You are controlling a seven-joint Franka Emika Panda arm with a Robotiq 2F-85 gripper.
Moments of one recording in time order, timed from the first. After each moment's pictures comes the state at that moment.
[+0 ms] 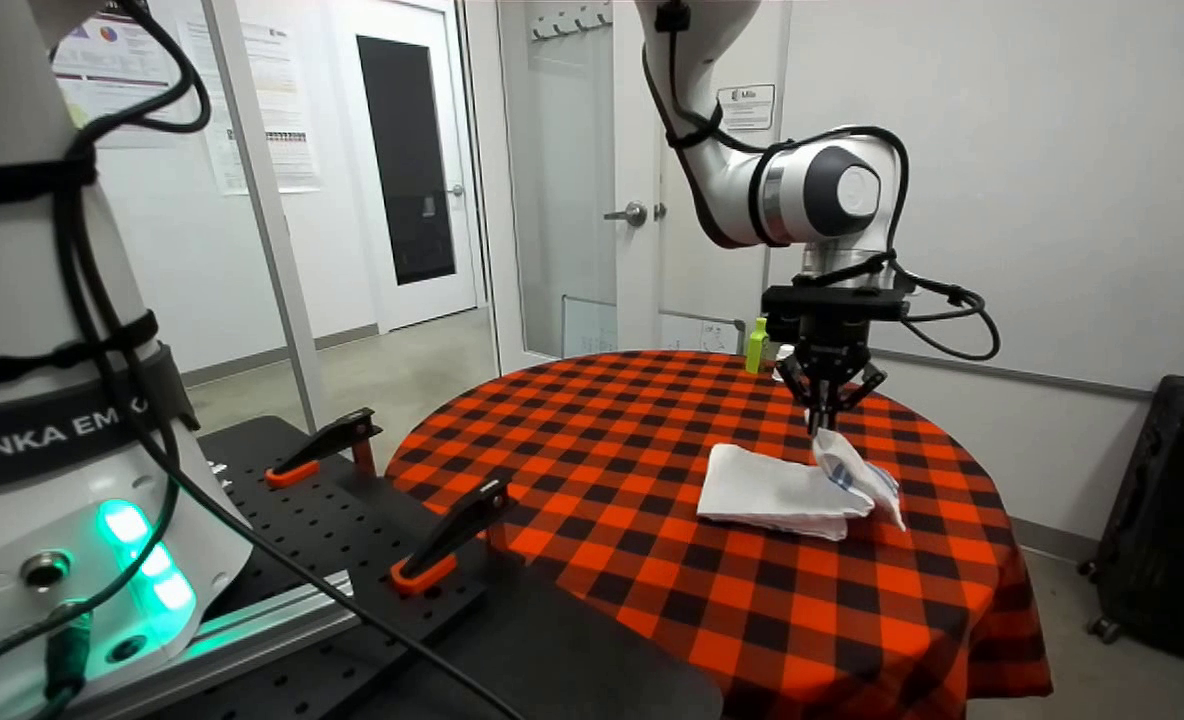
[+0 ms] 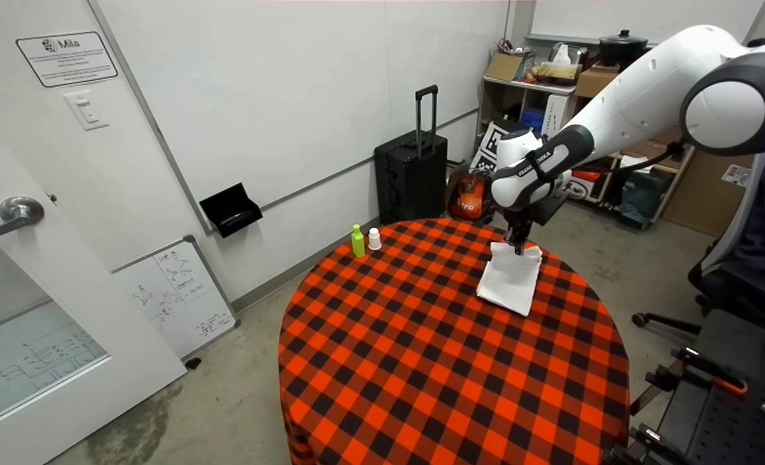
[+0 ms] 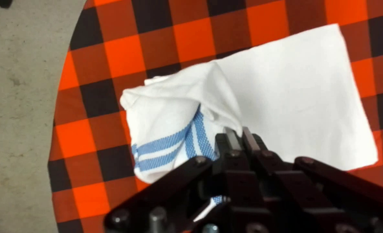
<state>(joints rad) -0.26 0.96 -0.11 -1.51 -0.09 2.29 -0.32</state>
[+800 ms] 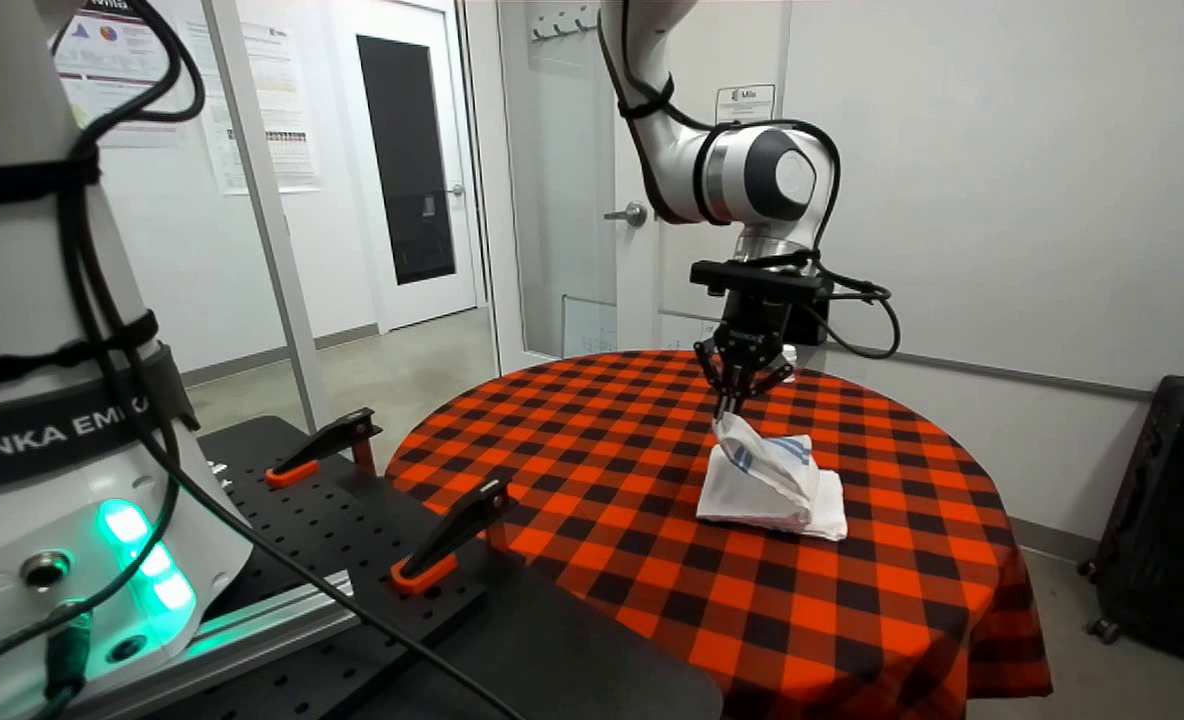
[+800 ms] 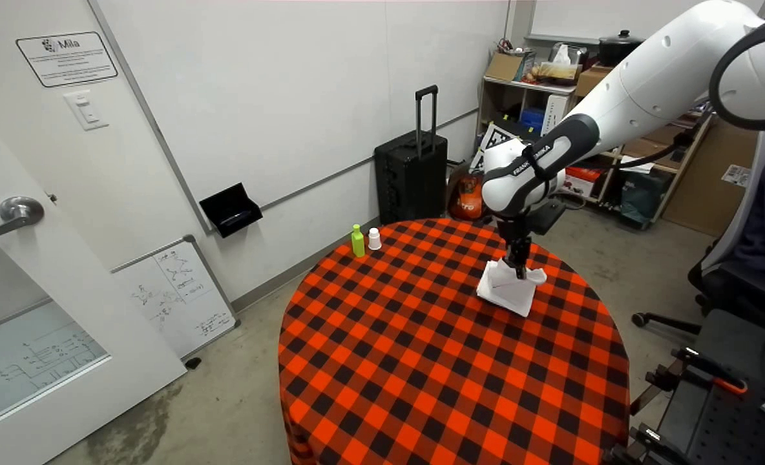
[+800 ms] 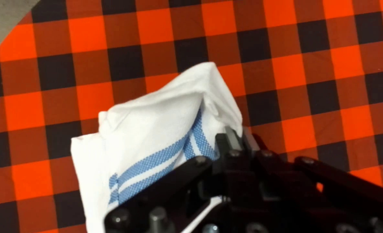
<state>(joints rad) -0.23 0.84 -0.02 -1.67 -0.07 2.13 -0.32</state>
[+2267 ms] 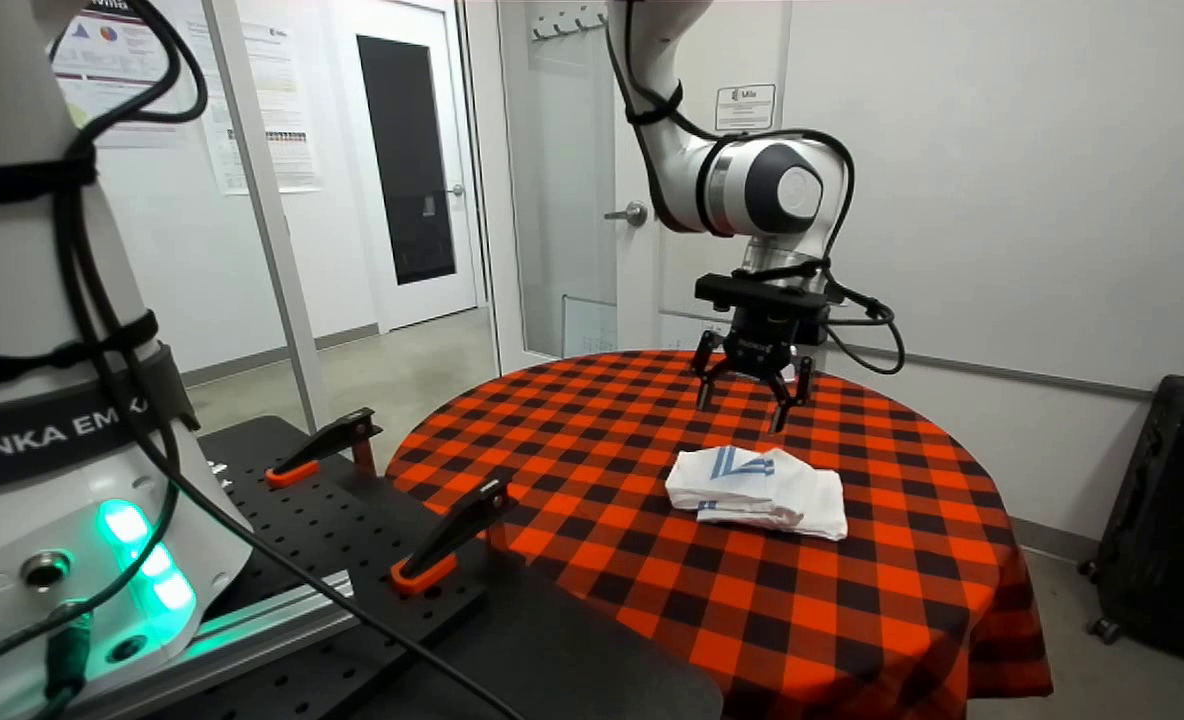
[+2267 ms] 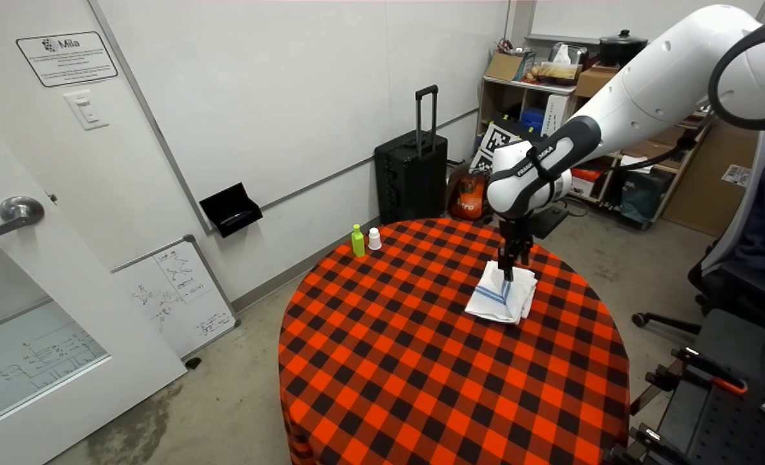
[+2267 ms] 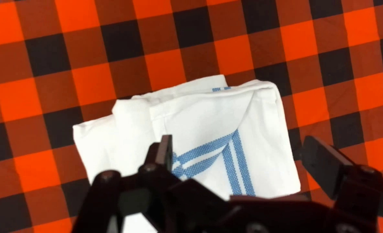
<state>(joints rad) -0.27 0.85 -0.02 -1.69 -0.02 2.25 -0.33</state>
